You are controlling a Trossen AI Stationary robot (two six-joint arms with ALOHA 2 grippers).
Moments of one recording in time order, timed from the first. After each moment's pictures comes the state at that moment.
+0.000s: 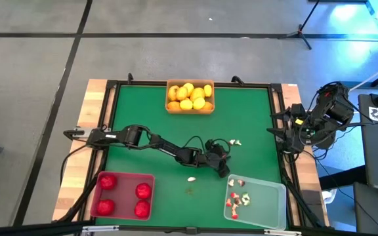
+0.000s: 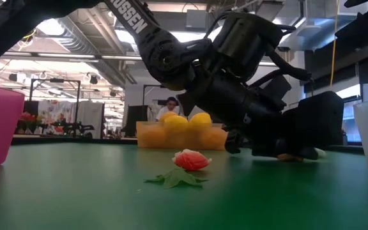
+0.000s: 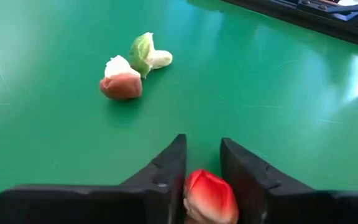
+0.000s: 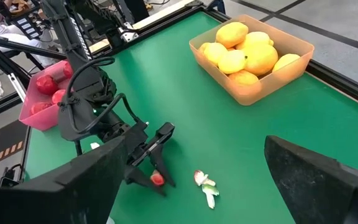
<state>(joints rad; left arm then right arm) -0.18 2.51 1.63 0.31 -0.46 -0.47 0.96 0.51 0.97 -1.42 0.96 1.23</state>
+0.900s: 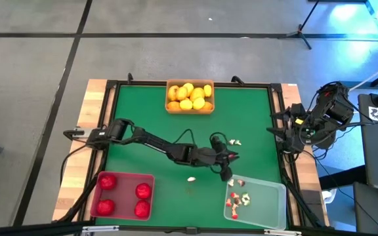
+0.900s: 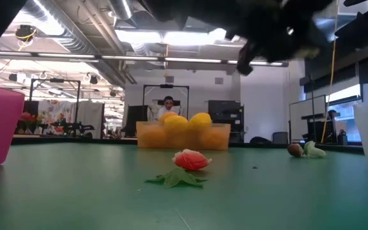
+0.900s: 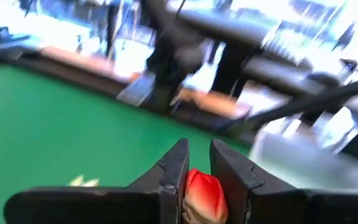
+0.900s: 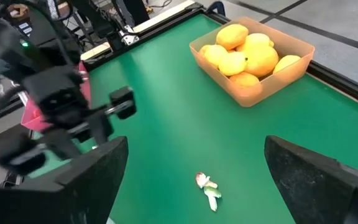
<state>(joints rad) -0.22 2.24 1.63 0.38 -0.42 -0.34 0.96 0.51 0.97 -1.41 0.97 1.23</state>
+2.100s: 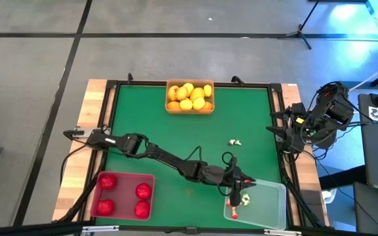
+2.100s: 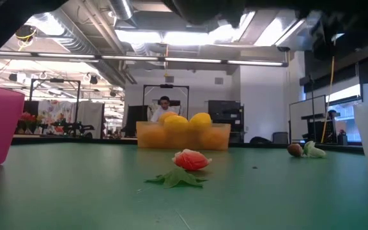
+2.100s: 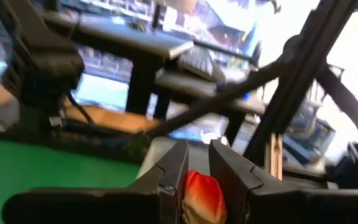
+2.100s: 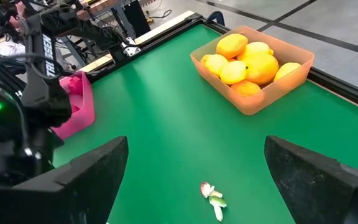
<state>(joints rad) -0.31 2.53 2.00 0.50 -0.25 -0.29 0.96 0.52 0.97 -1.38 1.00 1.23</state>
